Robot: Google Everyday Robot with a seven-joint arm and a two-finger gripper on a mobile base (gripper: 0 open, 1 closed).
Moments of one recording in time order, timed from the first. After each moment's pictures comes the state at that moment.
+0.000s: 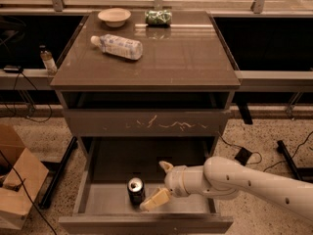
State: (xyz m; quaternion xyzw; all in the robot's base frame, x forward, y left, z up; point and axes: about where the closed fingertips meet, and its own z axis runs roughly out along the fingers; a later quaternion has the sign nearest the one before) arm 0.478 0.006 0.524 -0.45 0.75 0.33 0.35
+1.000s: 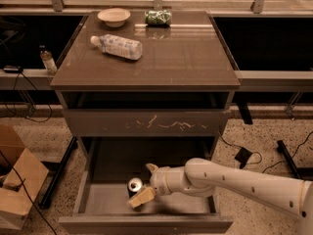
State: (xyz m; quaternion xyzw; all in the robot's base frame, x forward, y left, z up) arm 0.506 0.058 0.463 -0.43 0.75 0.37 0.34
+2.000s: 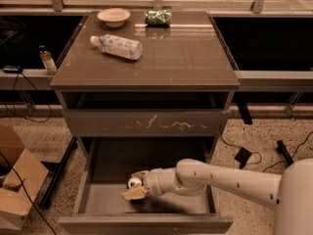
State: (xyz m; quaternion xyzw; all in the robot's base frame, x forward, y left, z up) arm 0.513 0.087 0.429 -0.43 0.75 0.40 0.32
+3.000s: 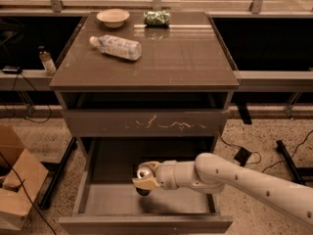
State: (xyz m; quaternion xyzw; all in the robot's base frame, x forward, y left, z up) arm 0.508 0.050 0.513 -0.43 0.72 0.40 0.38
